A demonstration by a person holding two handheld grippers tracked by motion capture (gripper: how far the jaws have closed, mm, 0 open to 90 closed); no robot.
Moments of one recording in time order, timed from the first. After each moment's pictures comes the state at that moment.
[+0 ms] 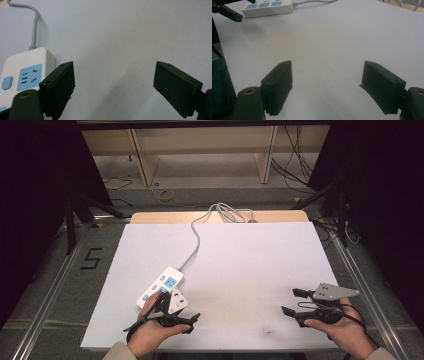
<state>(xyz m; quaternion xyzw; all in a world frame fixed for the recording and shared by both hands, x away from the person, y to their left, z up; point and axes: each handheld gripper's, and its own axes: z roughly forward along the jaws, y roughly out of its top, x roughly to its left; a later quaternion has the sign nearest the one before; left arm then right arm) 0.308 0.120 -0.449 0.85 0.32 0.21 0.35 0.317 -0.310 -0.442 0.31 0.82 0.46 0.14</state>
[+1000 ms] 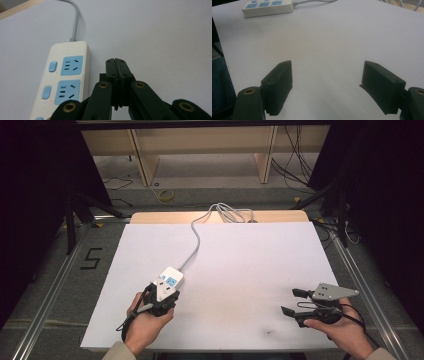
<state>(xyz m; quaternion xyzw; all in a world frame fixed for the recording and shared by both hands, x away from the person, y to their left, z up) 0.320 0.144 -0.432 0.81 0.41 0.25 0.33 0.317 -0.309 -0.441 0.31 0.82 0.46 0.14</state>
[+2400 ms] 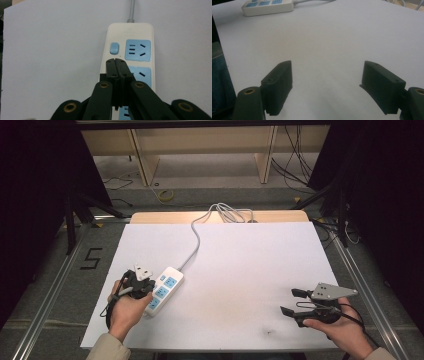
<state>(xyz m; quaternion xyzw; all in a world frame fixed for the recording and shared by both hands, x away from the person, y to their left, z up) 0.364 0.201 -0.439 0.79 0.49 0.26 0.27 0.319 -0.308 -0.442 0.31 0.82 0.46 0.14</state>
